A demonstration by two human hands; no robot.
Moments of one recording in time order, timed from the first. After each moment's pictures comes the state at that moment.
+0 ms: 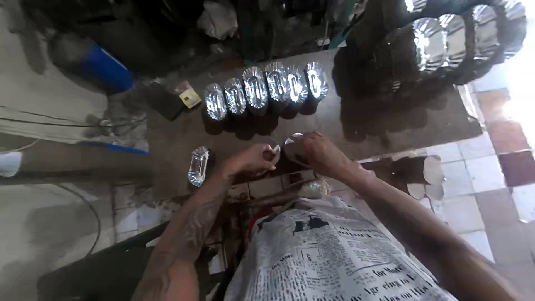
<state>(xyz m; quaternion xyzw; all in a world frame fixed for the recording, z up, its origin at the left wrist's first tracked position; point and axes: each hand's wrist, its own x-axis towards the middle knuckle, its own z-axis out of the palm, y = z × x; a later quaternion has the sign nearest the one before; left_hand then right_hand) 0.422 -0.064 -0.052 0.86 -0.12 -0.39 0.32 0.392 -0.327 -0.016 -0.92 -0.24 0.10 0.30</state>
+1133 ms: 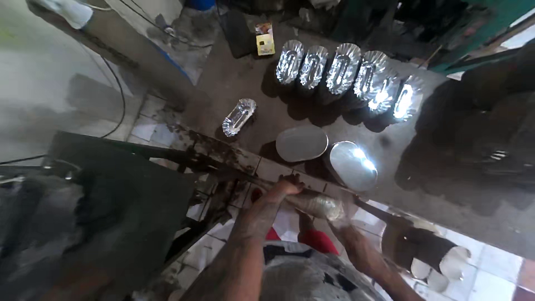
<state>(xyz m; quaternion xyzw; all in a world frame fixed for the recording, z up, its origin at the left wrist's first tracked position) 0.307 -0.135 -0.192 0.79 0.17 -0.46 0.35 0.283 -0.433 -0.112 -0.83 -0.27 0.45 0.17</state>
